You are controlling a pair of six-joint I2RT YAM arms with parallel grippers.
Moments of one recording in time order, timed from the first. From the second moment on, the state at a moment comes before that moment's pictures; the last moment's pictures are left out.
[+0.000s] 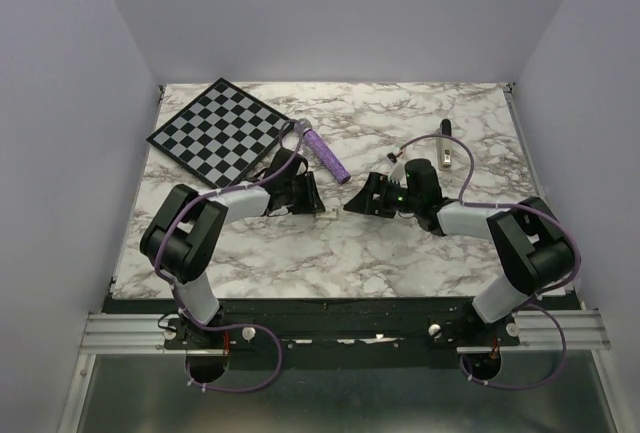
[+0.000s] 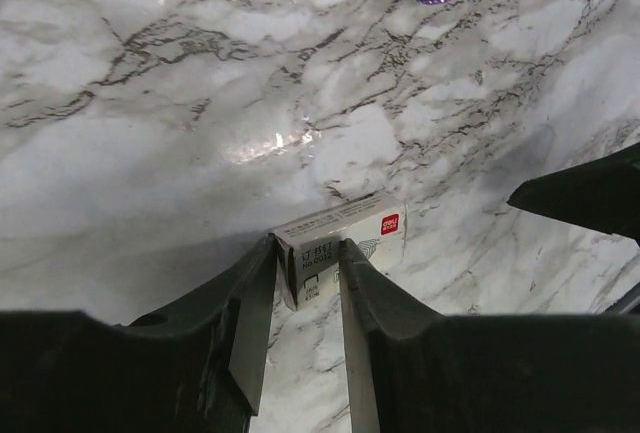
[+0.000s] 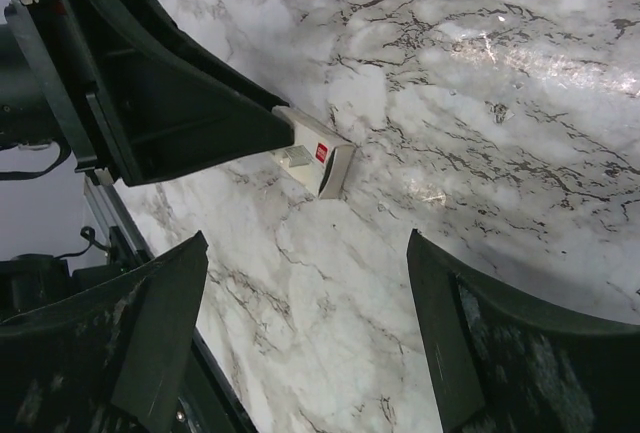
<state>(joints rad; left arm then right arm) -0.51 1.74 0.90 -0.03 0.27 -0.64 0.45 1.61 0.64 0.42 -0.55 0.66</state>
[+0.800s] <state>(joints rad) -0.61 1.72 0.82 0.10 0.30 -0.78 0.48 1.72 0.70 0.34 -0.51 0.61</state>
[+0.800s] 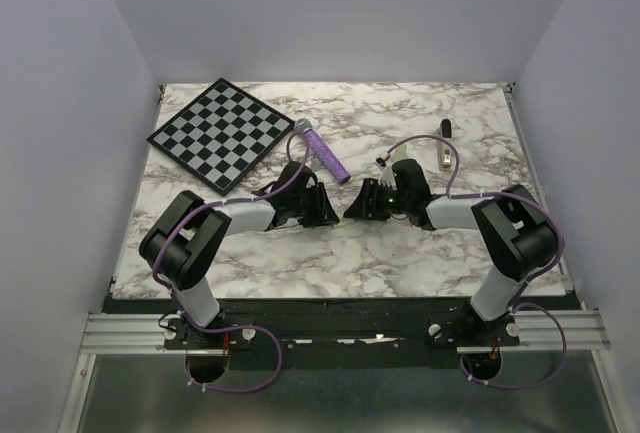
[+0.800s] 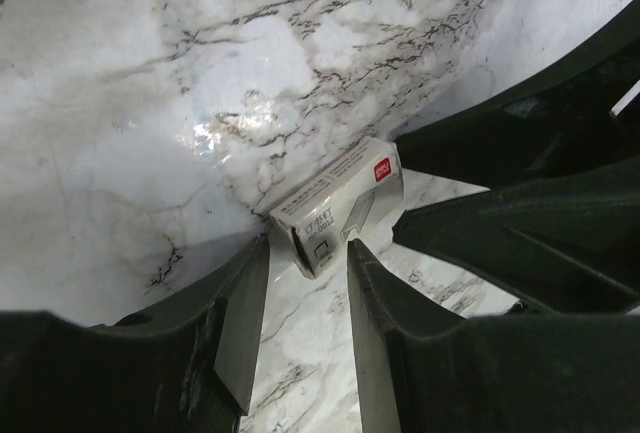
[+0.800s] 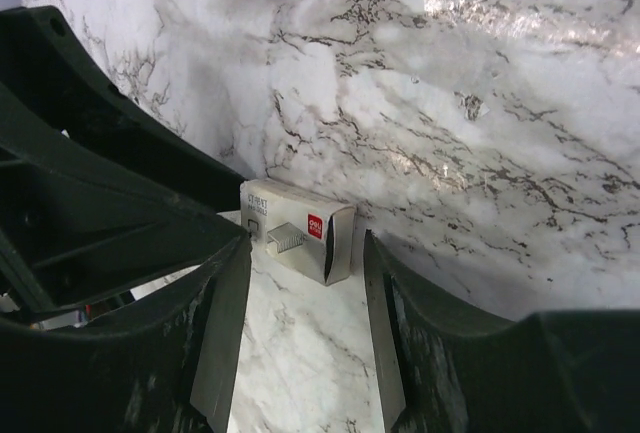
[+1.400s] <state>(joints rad) -0.61 1.68 0.76 0.13 0.29 -0.82 0.48 1.77 0.75 0.31 -0.54 0.53</state>
